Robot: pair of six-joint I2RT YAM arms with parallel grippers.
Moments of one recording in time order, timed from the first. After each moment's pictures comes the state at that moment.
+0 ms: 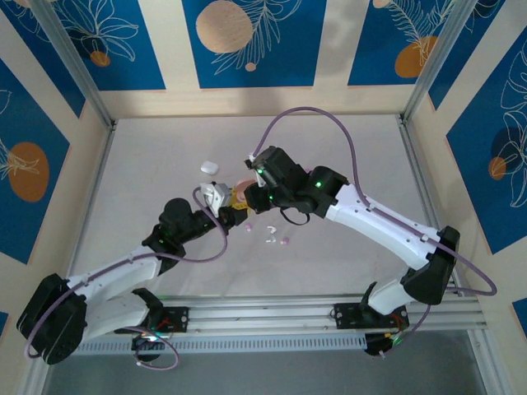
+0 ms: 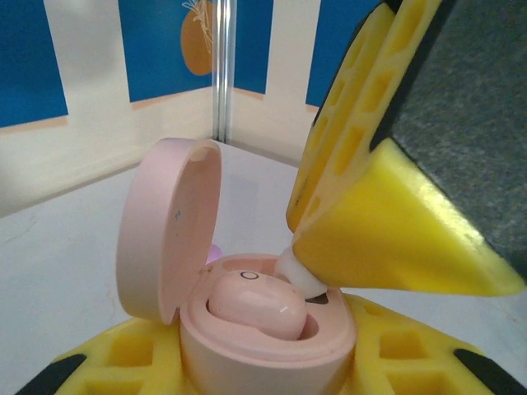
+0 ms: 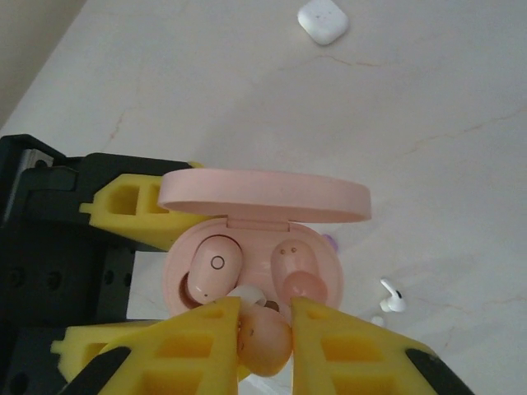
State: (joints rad) left arm -0.67 1.06 0.46 0.57 0.35 -0.08; right arm 0.96 1.48 1.54 -0.90 0.08 0.45
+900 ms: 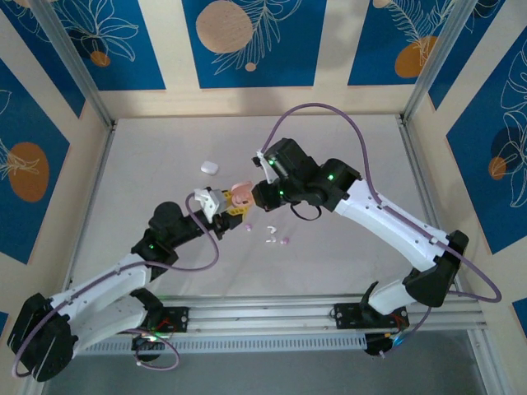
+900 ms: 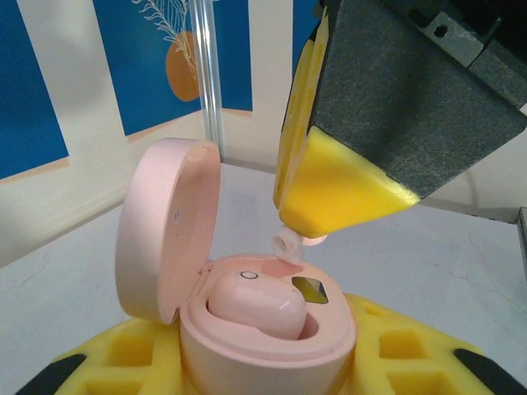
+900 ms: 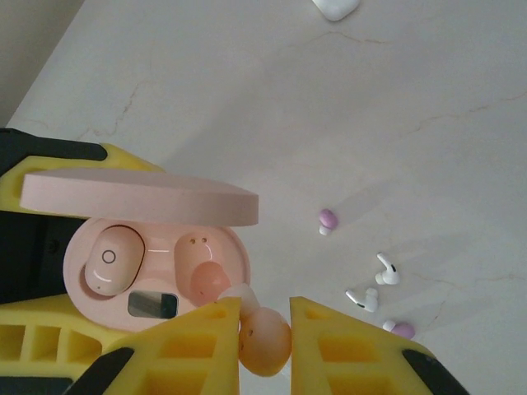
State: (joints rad) left arm -0.67 0.92 0.46 0.45 0.38 0.04; right arm 0.89 1.45 1.58 -1.00 -0.04 0.39
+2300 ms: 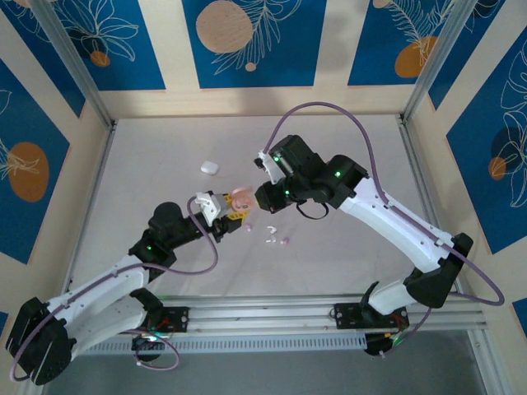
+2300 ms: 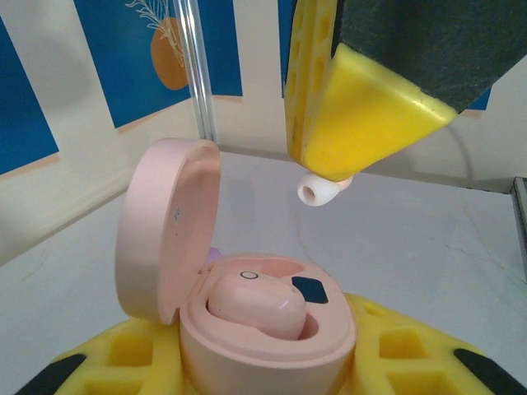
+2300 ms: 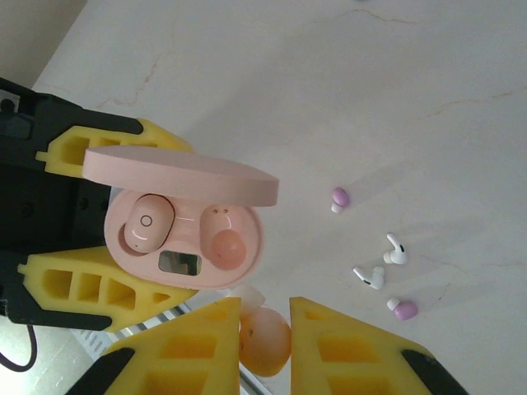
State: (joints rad) left arm -0.67 0.90 0.46 0.39 0.41 0.10; right arm 0.87 1.45 1.63 -1.08 -0.12 0.33
